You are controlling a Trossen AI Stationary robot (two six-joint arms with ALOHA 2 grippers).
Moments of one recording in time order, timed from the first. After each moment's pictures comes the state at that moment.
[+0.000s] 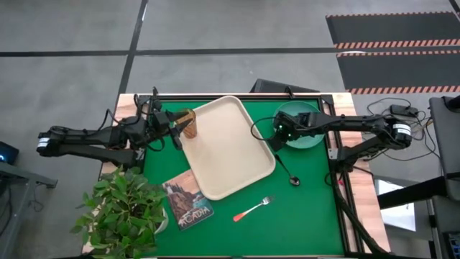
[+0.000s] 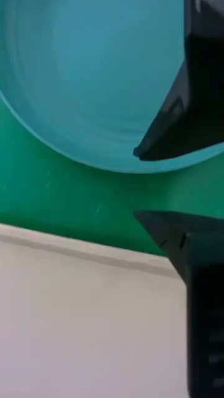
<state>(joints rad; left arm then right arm) 0.03 0.71 0.65 0.00 -0.53 0.07 -0.31 1.36 0.87 -0.70 0.15 0.57</state>
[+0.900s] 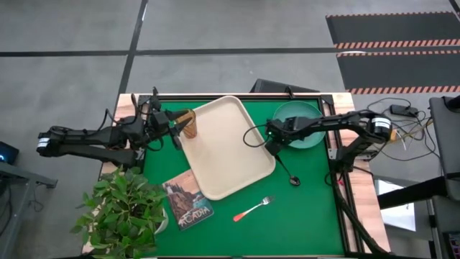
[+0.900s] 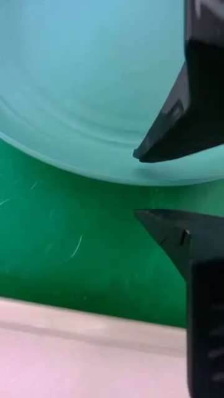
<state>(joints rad) 0.03 0.71 0.65 0.04 -0.53 0.11 -0.31 1.59 0.86 -0.66 0.21 0.54</state>
